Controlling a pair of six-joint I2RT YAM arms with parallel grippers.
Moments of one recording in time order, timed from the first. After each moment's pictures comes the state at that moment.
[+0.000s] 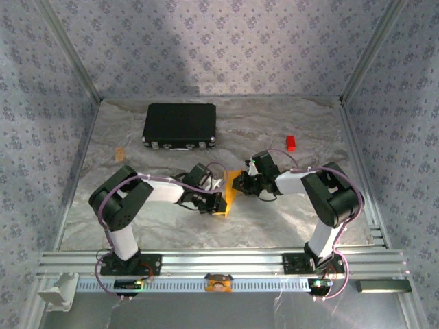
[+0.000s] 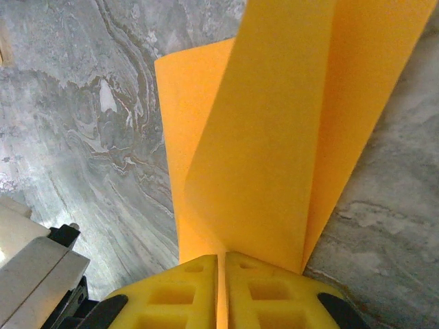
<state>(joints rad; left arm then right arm) -0.78 1.78 0.76 -0.02 0.71 -0.73 0.51 1.75 0.71 0.14 -0.53 0.81</state>
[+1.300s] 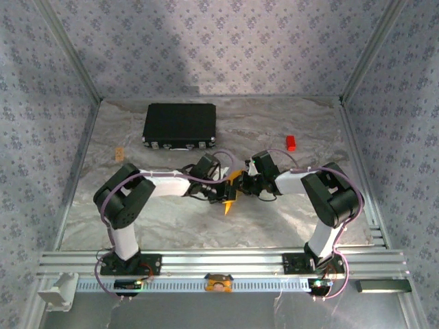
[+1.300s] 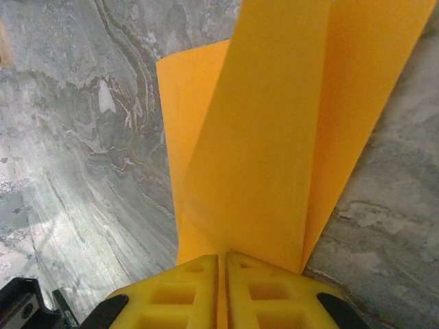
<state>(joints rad) -0.79 1.82 0.91 0.00 0.64 -0.86 0.52 1.75 0.71 0.14 -0.53 0.81</state>
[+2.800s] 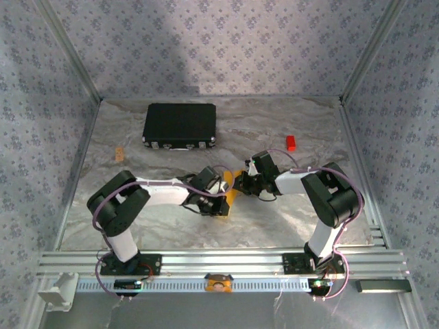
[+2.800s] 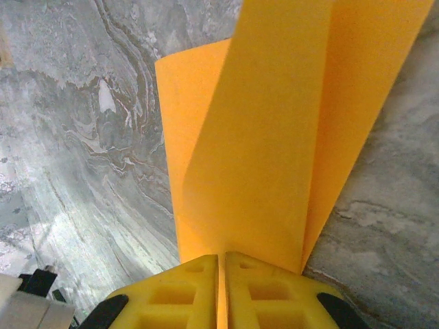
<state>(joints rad) -0.88 1.73 0.82 -0.19 0.50 -0.74 0.52 1.75 0.71 0.14 -0.53 0.81</state>
